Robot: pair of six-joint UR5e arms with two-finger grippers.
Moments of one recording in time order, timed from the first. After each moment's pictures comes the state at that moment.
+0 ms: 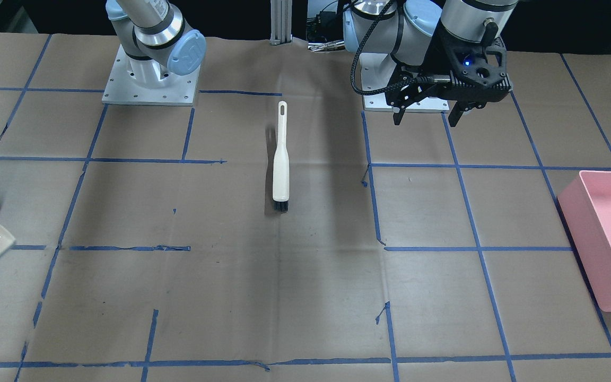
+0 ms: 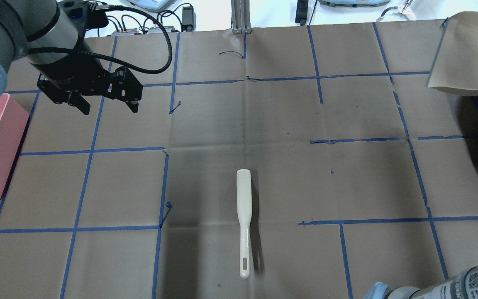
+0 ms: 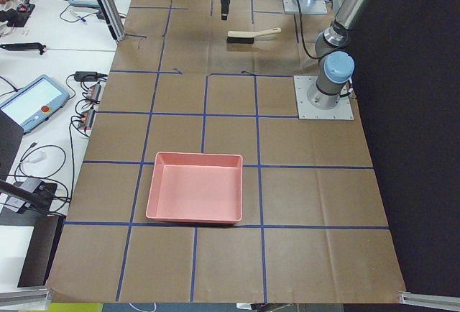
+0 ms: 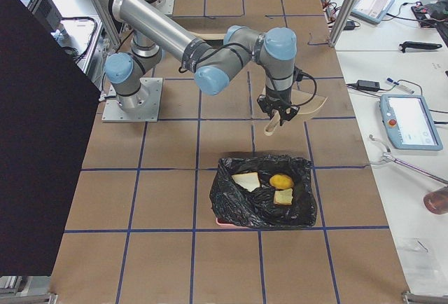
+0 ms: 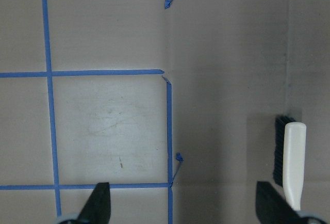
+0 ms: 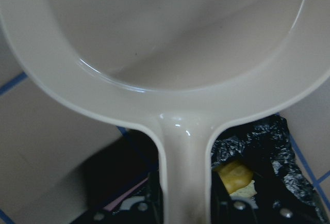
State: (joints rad) left arm -1.58 -1.49 -1.61 -1.56 1.57 0.00; right arm 0.98 -1.32 1.48 -1.91 -1.57 -1.54
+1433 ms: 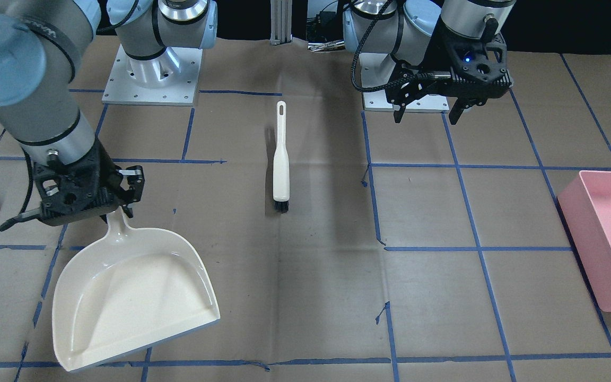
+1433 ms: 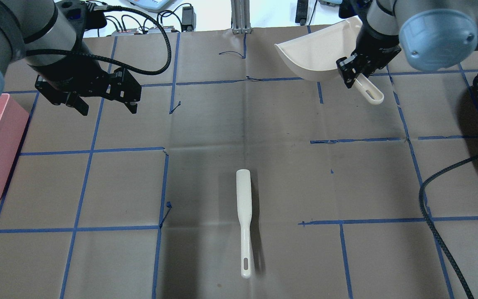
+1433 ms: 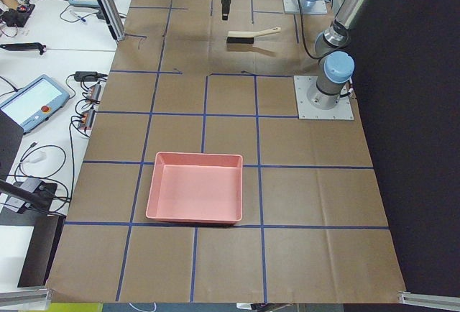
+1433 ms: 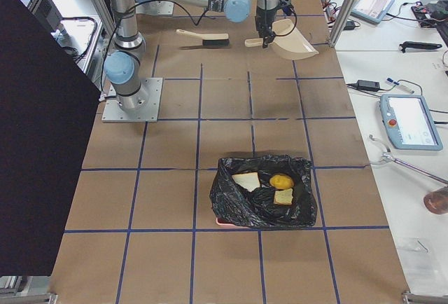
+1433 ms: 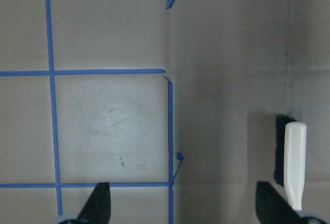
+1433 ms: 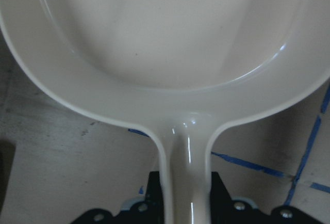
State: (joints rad) left arm -1.58 -1.48 -1.62 -1.56 1.57 0.00; right arm 1.57 -1.36 1.56 -1.82 -1.57 -0.29
